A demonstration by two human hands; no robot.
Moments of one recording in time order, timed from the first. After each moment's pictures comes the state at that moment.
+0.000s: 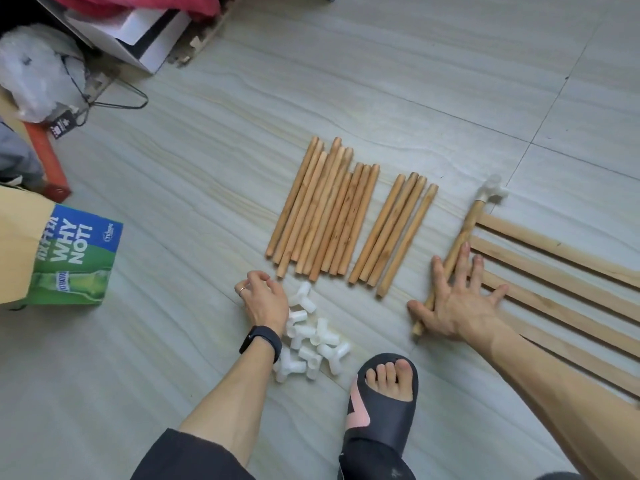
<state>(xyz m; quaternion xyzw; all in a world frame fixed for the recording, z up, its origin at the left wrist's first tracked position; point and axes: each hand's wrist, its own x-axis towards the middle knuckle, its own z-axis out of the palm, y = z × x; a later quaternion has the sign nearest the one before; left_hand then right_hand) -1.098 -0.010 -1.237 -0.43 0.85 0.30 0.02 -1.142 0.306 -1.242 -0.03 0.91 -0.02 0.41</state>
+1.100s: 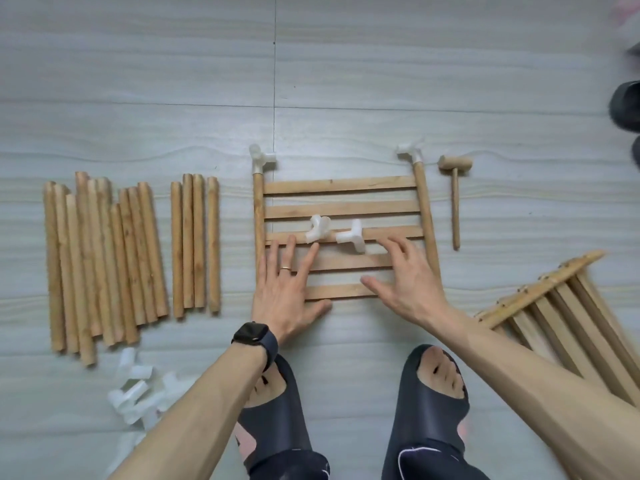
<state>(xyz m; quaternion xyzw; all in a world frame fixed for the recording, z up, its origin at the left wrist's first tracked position) -1.111 0.240 -1.270 0.32 0.92 0.07 0.22 -1.012 0.465 -1.231 0.23 0.93 -0.27 0.14</state>
